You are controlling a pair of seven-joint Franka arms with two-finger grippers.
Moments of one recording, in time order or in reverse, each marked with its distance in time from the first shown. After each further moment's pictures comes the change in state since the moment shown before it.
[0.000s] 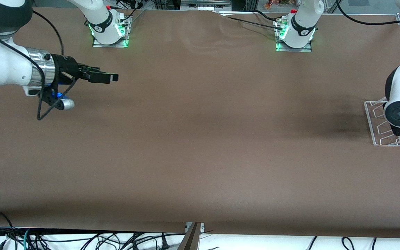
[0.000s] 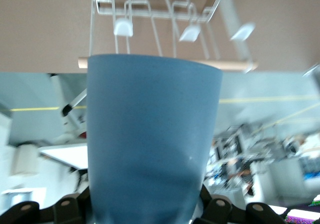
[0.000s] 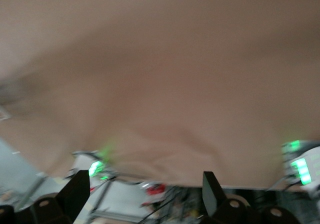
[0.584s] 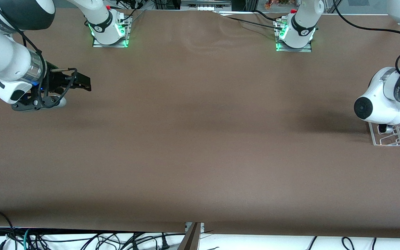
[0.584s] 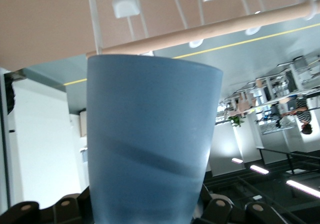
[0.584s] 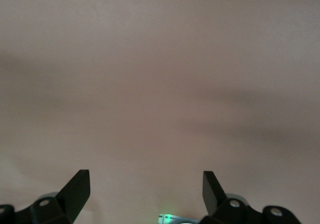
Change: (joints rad) left arm 0.005 -0.009 0.013 -0.168 0.335 0.125 -0.074; right arm 0.013 -0.019 0.026 -0.004 -0.381 0.133 -0.410
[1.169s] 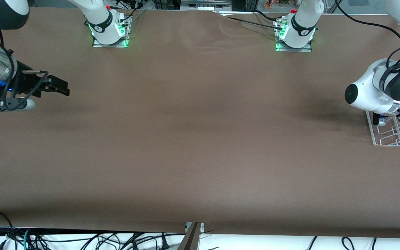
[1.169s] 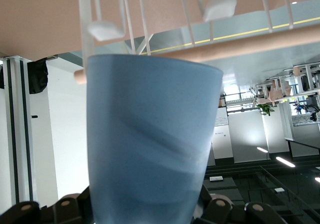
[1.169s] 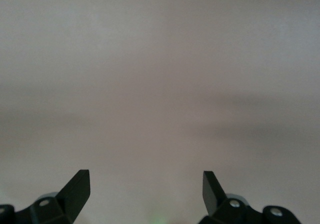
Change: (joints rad) left arm 0.022 -0.062 0.035 -0.205 0.238 0.098 -0.264; right arm -0.013 -0.002 -0.099 0.038 -0.011 0.015 -0.014
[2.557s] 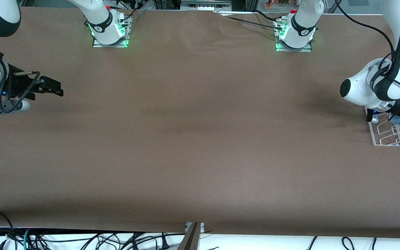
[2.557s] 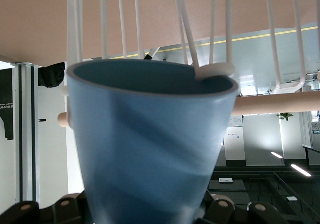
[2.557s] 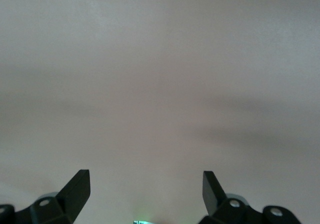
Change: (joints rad) left arm 0.002 0.030 0.052 -0.083 0.160 0.047 -0.217; right arm -0.019 0.015 -0.009 -0.007 0.003 -0.013 -0.127
